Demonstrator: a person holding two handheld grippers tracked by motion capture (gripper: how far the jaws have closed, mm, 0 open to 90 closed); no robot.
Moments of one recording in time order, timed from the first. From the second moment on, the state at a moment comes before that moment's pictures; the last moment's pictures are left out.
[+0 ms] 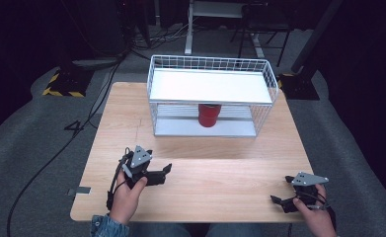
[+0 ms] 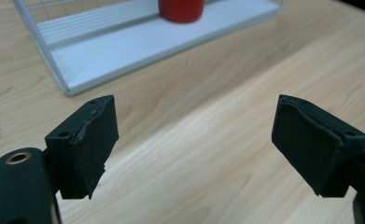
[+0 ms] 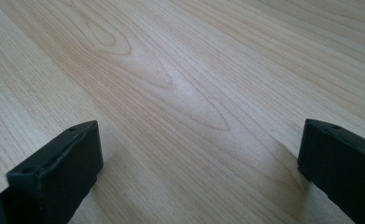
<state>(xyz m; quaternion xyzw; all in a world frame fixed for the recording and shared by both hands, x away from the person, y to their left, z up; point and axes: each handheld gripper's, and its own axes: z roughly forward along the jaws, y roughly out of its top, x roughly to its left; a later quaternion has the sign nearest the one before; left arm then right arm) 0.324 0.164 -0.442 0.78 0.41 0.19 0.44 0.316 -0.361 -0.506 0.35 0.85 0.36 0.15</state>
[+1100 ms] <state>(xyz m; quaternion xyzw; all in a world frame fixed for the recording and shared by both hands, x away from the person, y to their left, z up) 0.291 0.206 -0.504 0.83 0.42 0.16 0.34 0.316 -0.361 -0.506 0.35 0.85 0.36 0.15</state>
